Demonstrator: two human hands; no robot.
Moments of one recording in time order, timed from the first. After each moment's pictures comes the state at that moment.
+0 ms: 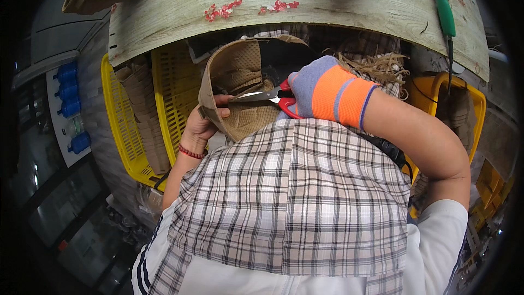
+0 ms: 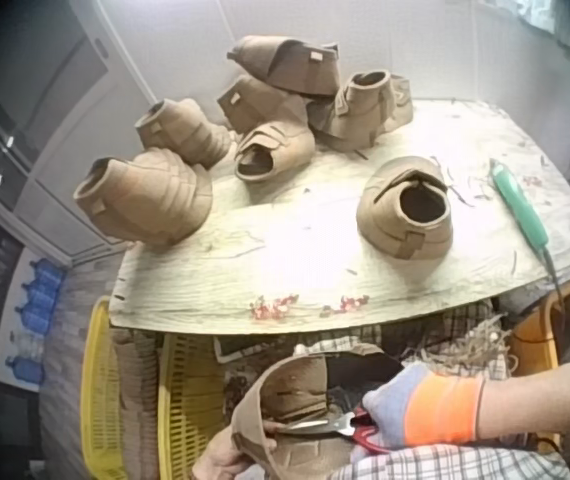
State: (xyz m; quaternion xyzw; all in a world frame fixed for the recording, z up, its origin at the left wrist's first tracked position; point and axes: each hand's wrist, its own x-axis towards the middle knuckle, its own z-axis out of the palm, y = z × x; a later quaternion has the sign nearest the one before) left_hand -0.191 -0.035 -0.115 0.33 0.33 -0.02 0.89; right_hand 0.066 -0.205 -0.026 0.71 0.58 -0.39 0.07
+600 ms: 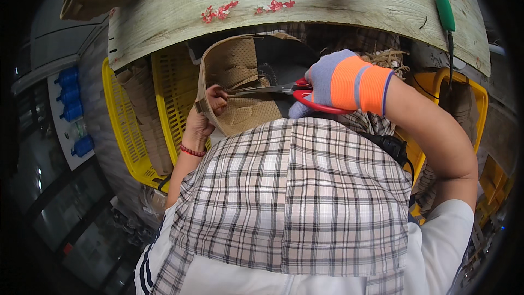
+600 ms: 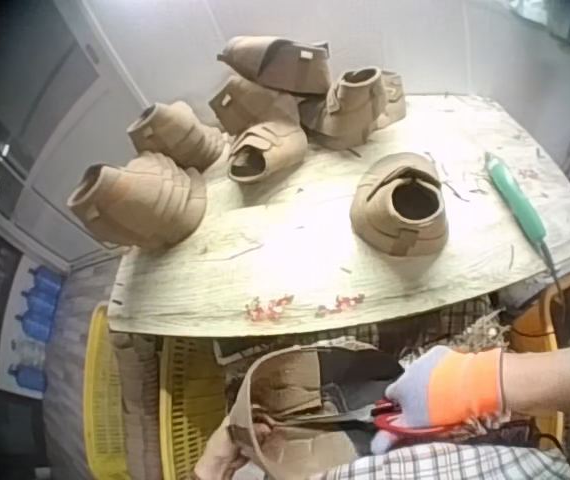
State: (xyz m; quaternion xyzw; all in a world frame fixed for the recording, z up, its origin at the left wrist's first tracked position) left_hand -0.181 -0.024 -0.108 0.33 0.39 0.01 0.86; right_hand 0.094 -0.213 -0.012 0.70 0.54 -0.45 0.13
